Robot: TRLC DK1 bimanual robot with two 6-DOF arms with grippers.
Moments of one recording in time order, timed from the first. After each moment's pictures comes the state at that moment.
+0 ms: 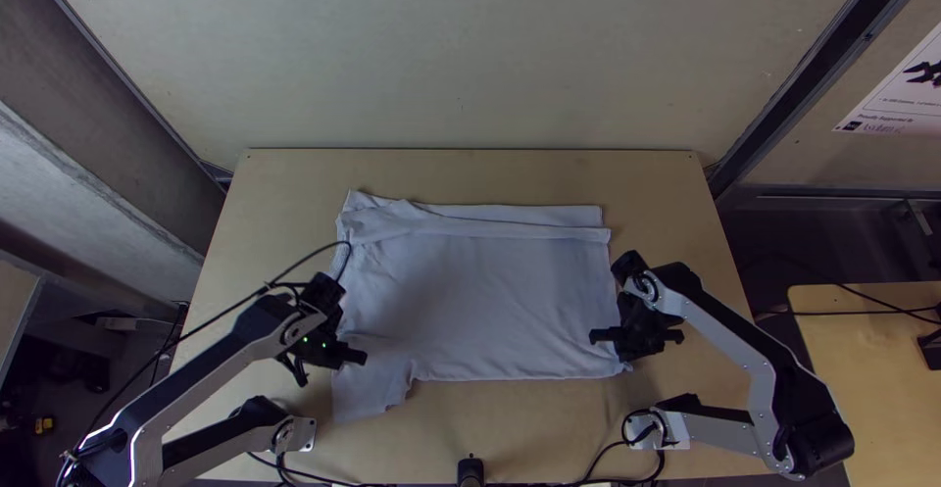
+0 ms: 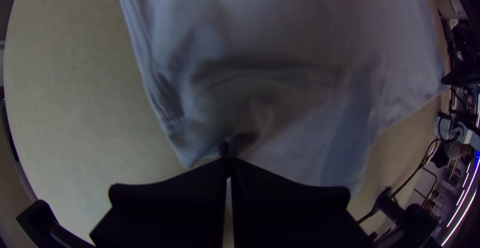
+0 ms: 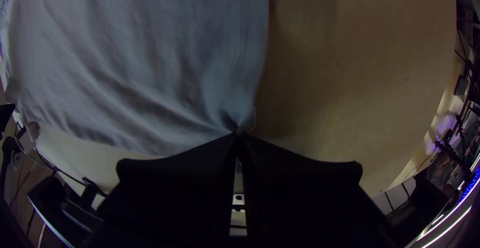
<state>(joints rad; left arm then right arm) -0.45 1.07 0.69 -1.03 0.09 -0.28 0.30 1.36 0.76 -1.17 -0.07 0.26</state>
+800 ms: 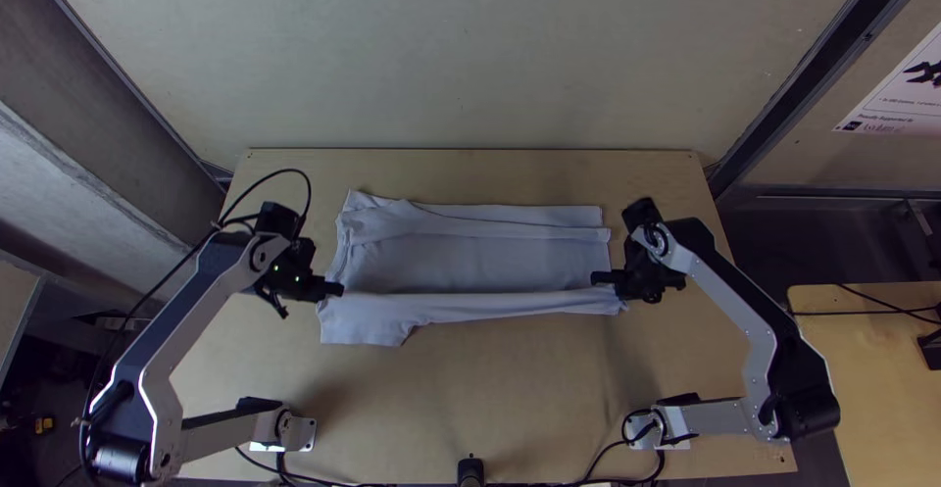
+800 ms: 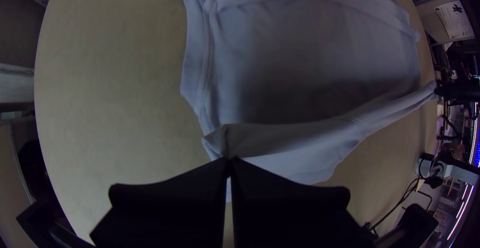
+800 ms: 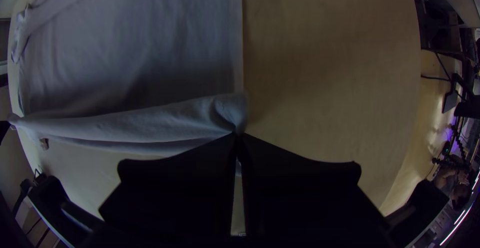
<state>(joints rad) -0.10 1.29 1.06 -1.06 0.09 0.02 0.22 1.49 1.08 -1.10 0.01 0.26</state>
